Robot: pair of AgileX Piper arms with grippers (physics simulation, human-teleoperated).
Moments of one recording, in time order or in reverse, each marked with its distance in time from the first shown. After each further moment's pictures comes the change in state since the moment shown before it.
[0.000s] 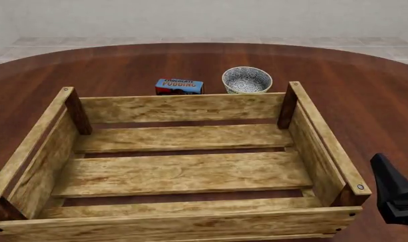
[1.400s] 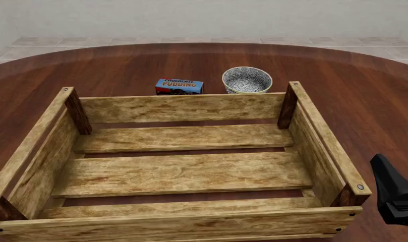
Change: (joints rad) left arm 0.092 0.071 0.125 -0.055 0.040; right arm -0.004 -0.004 0.000 0.007 -0.012
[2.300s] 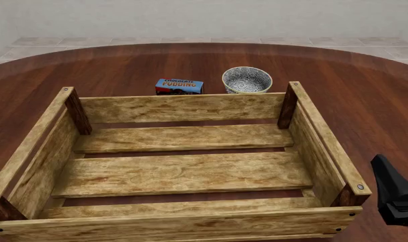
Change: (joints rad) left arm -0.004 0.094 0.099 -0.092 -0.044; right arm -0.003 -0.011 0.000 0.011 -0.005
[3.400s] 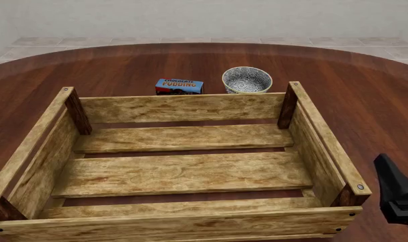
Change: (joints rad) left arm 0.109 -0.060 -0.138 0.049 0.052; right arm -0.023 -0.001 -0.003 0.005 0.013
